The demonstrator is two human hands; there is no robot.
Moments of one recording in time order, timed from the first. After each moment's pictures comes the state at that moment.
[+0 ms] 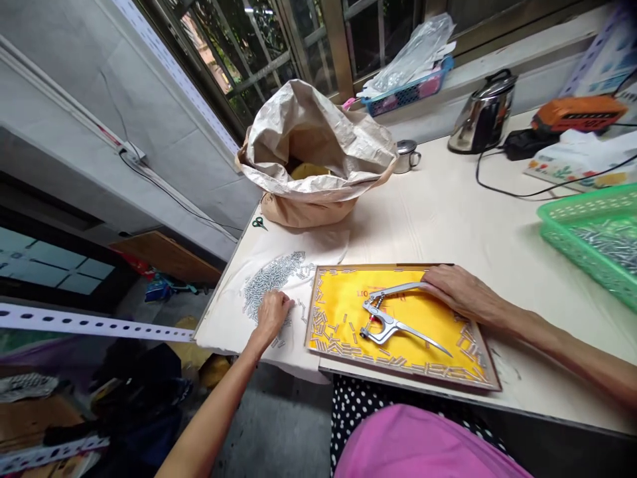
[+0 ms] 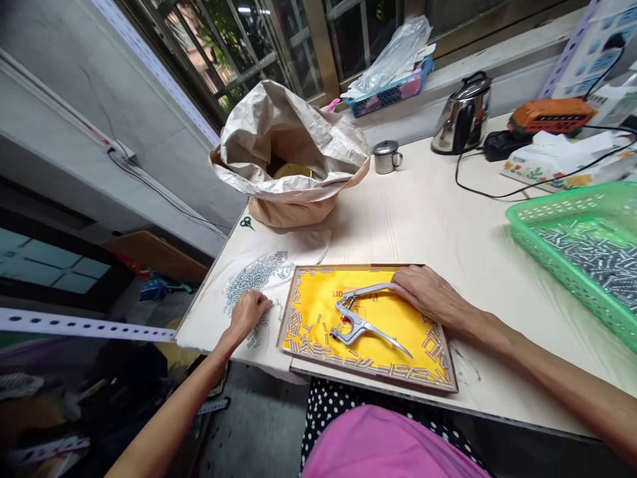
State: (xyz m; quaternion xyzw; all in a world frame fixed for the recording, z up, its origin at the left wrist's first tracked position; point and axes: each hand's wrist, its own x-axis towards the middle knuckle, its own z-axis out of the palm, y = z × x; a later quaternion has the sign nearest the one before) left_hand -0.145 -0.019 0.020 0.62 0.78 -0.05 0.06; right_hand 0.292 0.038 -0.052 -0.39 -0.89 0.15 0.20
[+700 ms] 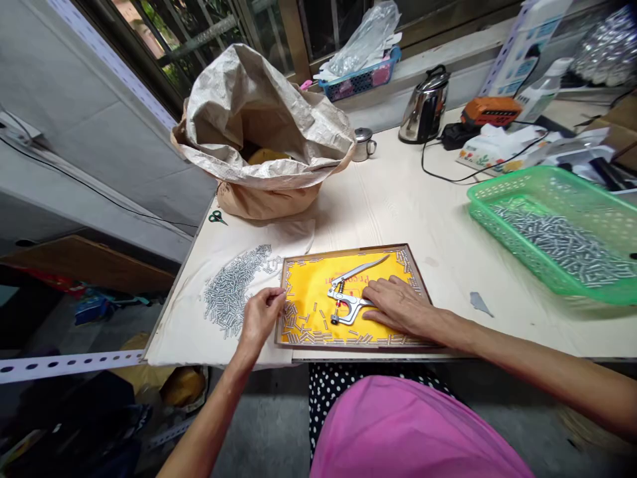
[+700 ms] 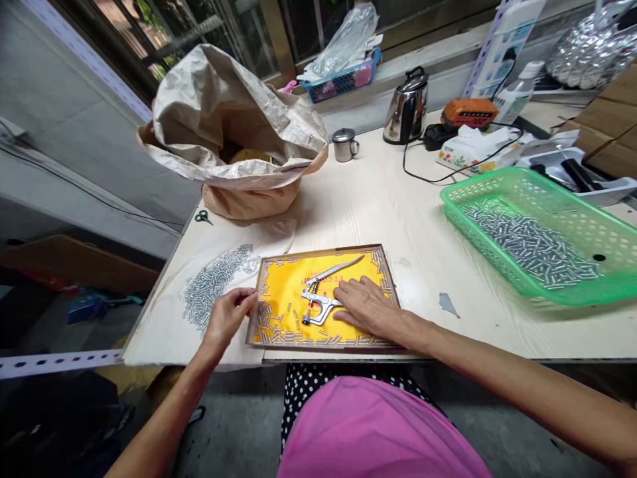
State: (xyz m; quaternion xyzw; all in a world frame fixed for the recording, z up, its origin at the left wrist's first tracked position) left_hand -0.082 -0.034 0.022 0.55 0.72 0.28 0.31; right_hand 0.236 -0.029 -0.032 -0.40 -0.91 0.10 0.11
